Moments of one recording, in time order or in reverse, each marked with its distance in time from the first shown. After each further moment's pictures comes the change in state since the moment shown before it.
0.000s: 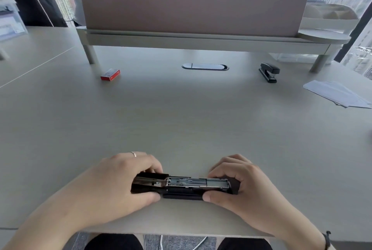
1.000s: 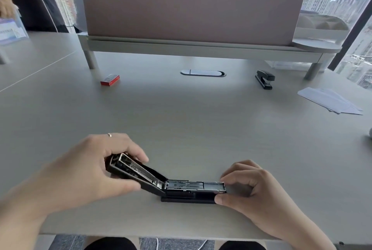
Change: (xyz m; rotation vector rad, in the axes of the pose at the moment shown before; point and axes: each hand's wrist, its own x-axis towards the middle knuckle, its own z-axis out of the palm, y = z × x) left_hand -0.005 -0.016 -0.035 -0.259 0.172 0.014; right_hand -0.014 0.011 -0.013 0.045 0.042 0.074
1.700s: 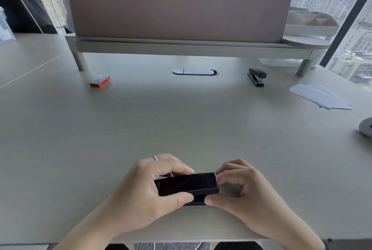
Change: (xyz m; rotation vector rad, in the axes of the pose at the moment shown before) left_hand 0.021 0.032 0.090 -0.338 -0.001 0.119; right_hand 0.001 -0.005 -0.001 0.003 -0.016 -0.003
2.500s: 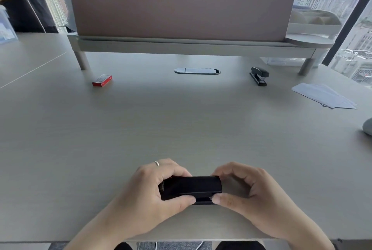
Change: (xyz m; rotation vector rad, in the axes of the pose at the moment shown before) left_hand -0.007 -0.010 0.005 0.100 0.004 -0.019; right_hand -0.006 -0.008 -0.012 0.157 -0.021 0.005
